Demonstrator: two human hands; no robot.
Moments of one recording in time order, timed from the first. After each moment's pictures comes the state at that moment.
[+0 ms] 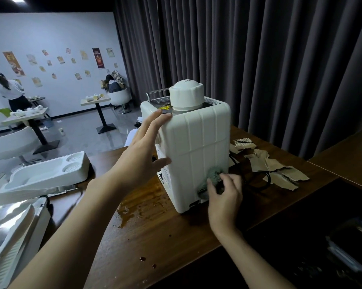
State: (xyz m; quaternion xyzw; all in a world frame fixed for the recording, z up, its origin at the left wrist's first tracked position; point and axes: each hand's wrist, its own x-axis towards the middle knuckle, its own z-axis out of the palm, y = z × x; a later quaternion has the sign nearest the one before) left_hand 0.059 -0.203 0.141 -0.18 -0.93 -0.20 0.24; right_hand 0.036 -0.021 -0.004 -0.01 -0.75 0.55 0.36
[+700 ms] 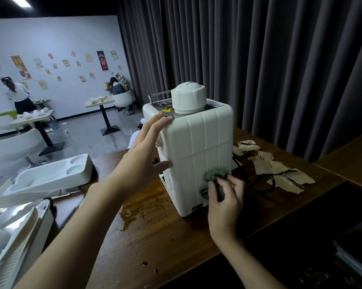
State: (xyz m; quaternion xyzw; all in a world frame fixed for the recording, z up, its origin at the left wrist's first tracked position) left_hand 0.060 -0.202 0.142 -0.18 -0.93 -0.20 0.23; right_hand 0.036 -0.027 -0.014 0.02 -0.72 0.57 0.39
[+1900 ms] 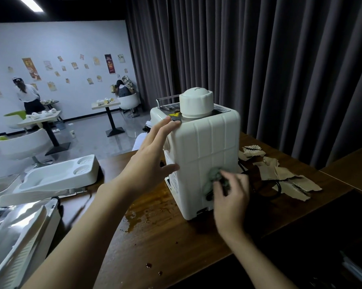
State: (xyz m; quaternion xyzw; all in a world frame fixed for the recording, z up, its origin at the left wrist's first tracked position) left_hand 0.062 -0.202 0.144 -0.17 -0.93 -0.22 0.22; right_hand 0.034 -0.024 0.014 0.04 -0.72 0.59 0.37
